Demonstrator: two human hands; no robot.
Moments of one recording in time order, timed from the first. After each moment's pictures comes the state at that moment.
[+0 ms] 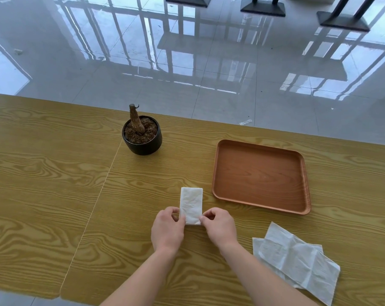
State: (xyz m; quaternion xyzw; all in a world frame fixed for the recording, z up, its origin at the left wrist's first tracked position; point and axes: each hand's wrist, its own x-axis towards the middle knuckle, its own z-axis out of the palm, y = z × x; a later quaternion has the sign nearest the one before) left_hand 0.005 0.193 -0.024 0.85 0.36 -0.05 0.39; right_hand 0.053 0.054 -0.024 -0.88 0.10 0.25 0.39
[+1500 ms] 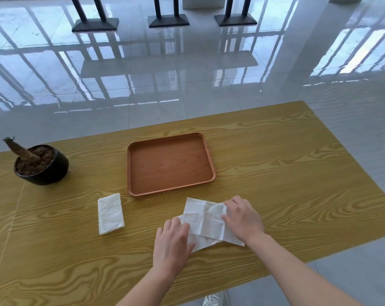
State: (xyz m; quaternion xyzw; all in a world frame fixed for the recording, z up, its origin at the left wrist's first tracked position) left_hand -0.032 -0.004 -0.018 0.98 -0.12 -0.10 0.11; right_hand 0.006 -0.232 -0.016 -0.98 0.04 0.11 0.16
